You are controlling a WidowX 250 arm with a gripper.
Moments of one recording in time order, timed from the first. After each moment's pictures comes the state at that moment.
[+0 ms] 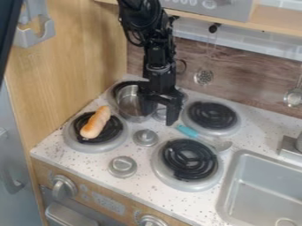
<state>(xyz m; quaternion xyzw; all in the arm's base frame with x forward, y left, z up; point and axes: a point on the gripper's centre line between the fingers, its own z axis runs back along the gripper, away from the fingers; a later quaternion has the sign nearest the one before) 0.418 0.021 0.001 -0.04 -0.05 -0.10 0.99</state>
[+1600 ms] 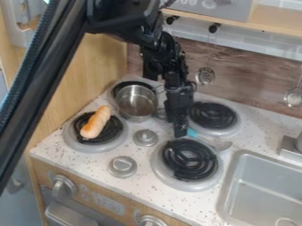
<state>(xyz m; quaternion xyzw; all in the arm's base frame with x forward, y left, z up) 0.481 -0.009 -0.058 -0.03 -0.10 -0.45 0.89</state>
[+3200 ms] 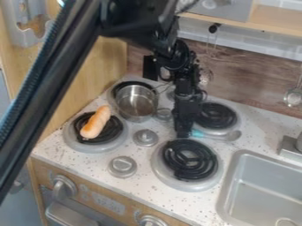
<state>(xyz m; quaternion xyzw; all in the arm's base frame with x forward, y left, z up) 0.460 -0.031 -0.056 -0.02 -0.06 -0.44 0.89</state>
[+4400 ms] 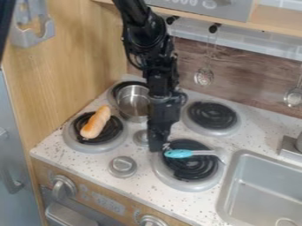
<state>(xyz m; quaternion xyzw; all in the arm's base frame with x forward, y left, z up) 0.358 0.008 -0.032 -0.02 0.00 -0.41 0.91</state>
